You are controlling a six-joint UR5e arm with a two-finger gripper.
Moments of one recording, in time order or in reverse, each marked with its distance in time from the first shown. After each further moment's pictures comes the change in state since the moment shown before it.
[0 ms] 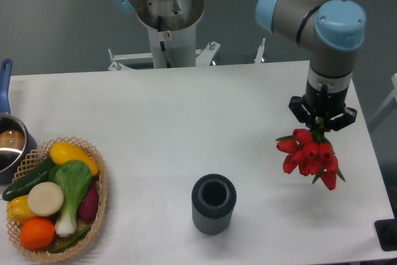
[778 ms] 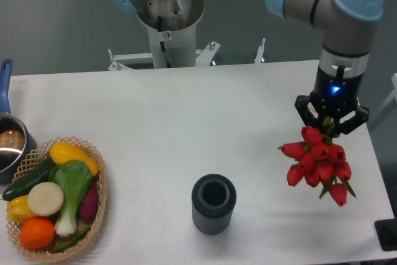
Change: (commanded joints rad) arm 0.041 0.032 0.034 0.170 -0.530 -0.167
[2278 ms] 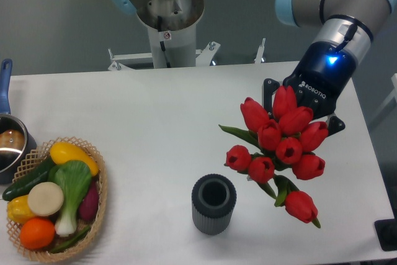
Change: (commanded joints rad) arm -0.054 -0.087 0.051 0.152 -0.745 -0.121
